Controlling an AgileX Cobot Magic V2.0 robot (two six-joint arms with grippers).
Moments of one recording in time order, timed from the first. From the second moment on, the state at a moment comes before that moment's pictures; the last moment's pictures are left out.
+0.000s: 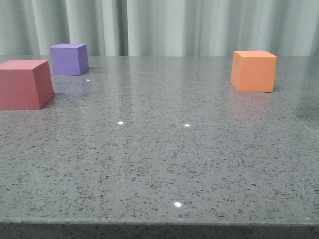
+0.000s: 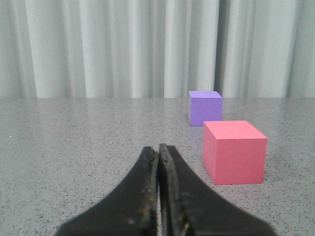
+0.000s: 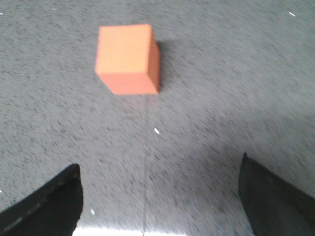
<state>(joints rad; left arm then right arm) -0.06 0.00 0.00 0.05 0.00 -0.09 0.14 1.17 -1.19 0.05 0.89 0.18</state>
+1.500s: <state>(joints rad) -0.06 0.00 0.00 0.05 0.00 -0.09 0.23 1.82 -1.57 -0.04 0.79 0.18</state>
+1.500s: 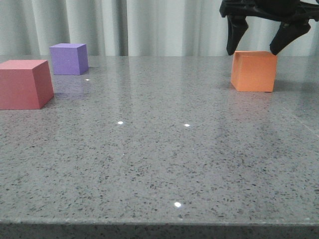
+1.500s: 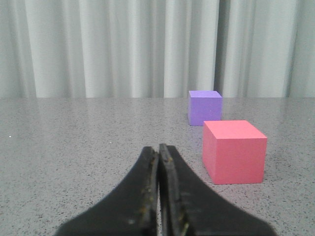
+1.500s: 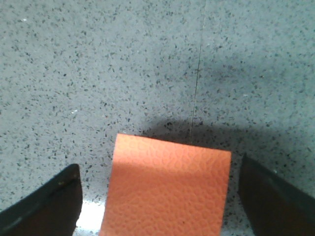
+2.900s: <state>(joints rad) -0.06 0.00 0.00 0.05 0.00 -0.09 0.57 2.17 -2.19 -0.14 0.98 0.48</state>
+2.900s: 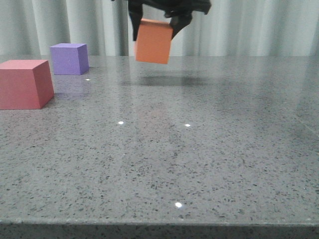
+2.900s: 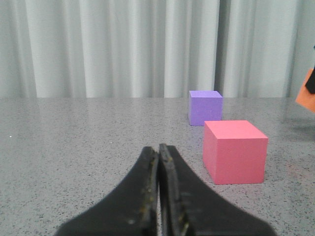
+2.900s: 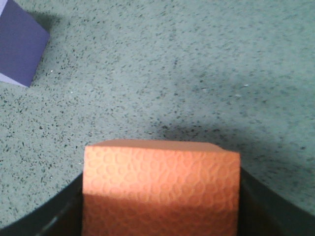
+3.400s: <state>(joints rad) -0.06 0.00 0.00 0.05 0.00 -0.09 0.61 2.25 -2.28 -0.16 1.05 0.55</state>
